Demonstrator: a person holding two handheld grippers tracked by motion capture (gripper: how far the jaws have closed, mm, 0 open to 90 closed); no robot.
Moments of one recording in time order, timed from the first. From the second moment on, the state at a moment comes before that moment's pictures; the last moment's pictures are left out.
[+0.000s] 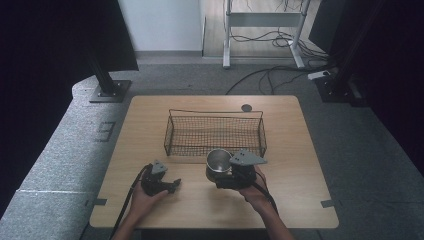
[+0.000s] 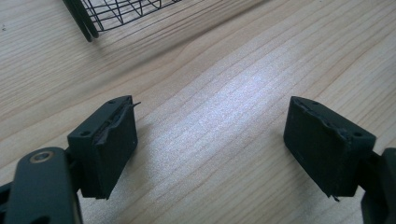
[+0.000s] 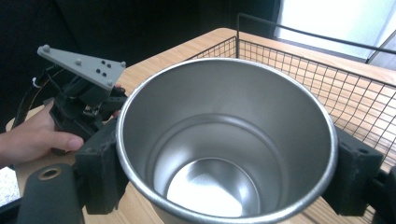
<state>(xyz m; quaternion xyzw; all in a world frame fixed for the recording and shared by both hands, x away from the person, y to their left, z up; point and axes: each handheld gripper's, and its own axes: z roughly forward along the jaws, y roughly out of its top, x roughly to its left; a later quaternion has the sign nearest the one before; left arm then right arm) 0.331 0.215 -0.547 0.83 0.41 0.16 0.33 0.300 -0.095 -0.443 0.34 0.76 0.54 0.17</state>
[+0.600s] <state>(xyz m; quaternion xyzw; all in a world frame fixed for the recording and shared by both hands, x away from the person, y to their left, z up) 0.330 0.215 -0.547 0.83 0.41 0.16 0.33 0.312 -0.097 -0.429 0.34 0.75 0.54 0.18</state>
